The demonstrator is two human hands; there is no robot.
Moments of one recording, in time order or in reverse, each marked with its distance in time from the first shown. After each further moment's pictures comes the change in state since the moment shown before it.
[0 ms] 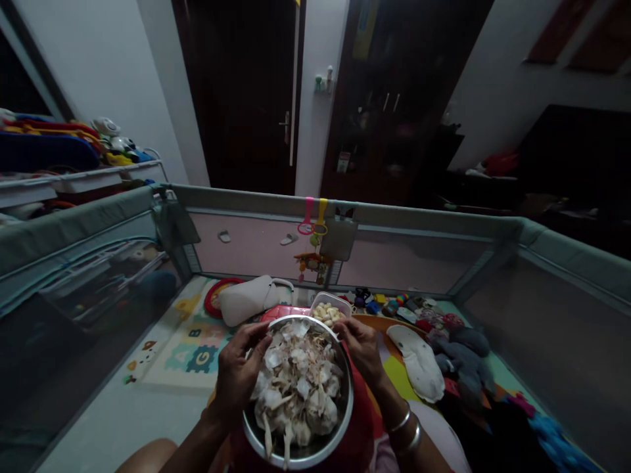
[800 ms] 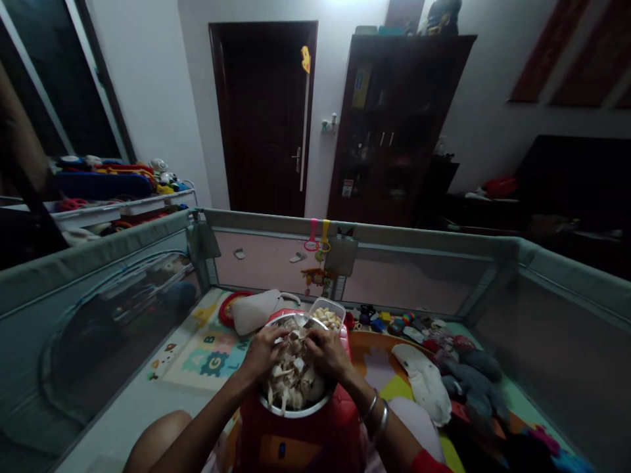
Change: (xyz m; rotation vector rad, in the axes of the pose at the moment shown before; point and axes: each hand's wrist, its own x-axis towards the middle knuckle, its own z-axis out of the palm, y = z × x) left_hand -0.013 0.013 0.007 0.233 -0.282 0.163; right_hand -0.022 -0.050 0.020 -0.214 -0.265 -0.177
